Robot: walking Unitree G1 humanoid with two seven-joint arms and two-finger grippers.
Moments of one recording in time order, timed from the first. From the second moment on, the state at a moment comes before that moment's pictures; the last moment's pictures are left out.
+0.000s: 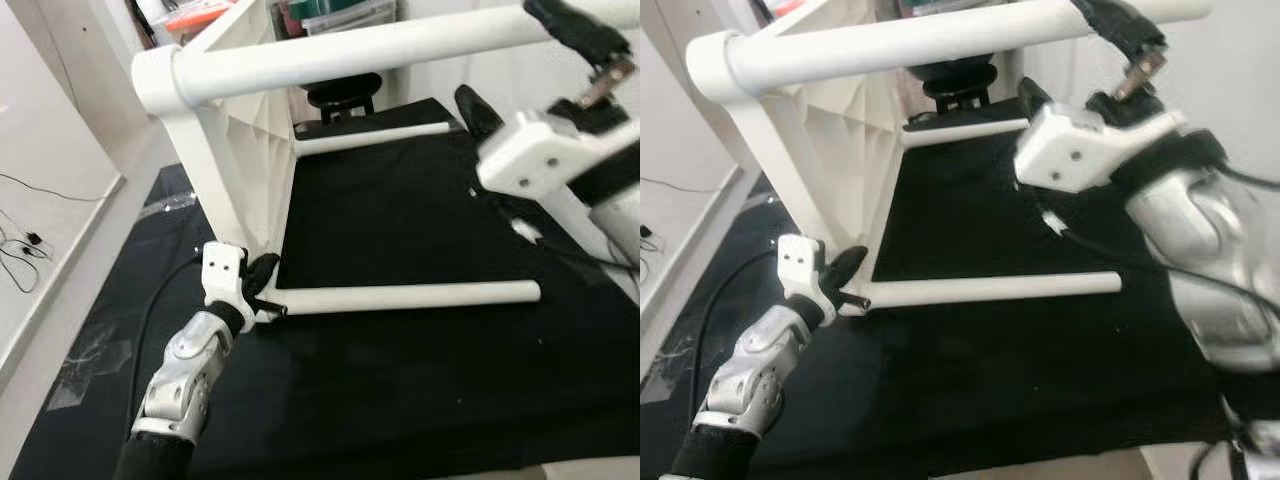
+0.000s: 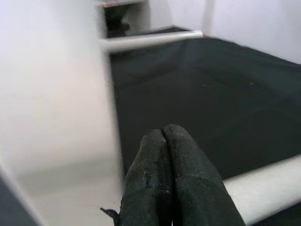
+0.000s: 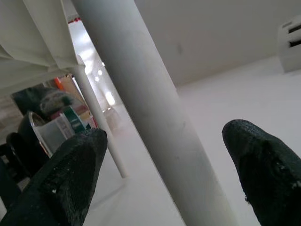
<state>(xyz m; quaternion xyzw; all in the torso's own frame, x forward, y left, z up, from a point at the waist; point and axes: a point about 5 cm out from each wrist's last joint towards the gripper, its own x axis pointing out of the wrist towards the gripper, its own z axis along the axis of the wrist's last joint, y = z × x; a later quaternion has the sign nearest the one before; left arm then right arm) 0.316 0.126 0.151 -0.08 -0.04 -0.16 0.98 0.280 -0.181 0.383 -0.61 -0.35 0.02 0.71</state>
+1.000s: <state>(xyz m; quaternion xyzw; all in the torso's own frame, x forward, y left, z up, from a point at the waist) 0.334 0.124 0.154 -0.07 -0.03 -0.10 0.99 0.306 -0.181 0.408 -0.66 -0.32 0.02 0.67</state>
